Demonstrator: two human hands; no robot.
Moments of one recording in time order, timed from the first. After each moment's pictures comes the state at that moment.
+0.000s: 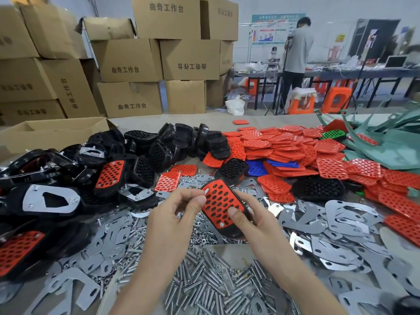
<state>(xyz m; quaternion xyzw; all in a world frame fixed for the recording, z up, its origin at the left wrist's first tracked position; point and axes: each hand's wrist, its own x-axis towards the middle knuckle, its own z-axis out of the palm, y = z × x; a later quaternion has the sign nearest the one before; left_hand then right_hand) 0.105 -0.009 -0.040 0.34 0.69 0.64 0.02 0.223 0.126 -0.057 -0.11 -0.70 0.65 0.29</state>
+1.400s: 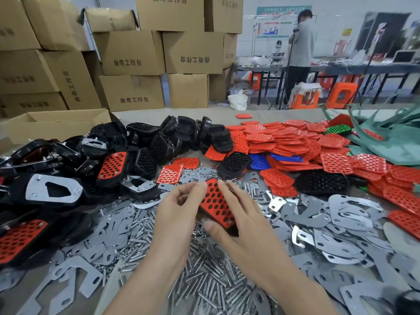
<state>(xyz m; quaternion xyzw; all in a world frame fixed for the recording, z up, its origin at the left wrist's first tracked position) 0.116 0.006 -0.035 0.12 0.58 0.78 0.20 0.225 0.105 -0.062 -0.13 -0.93 0.26 0.24</state>
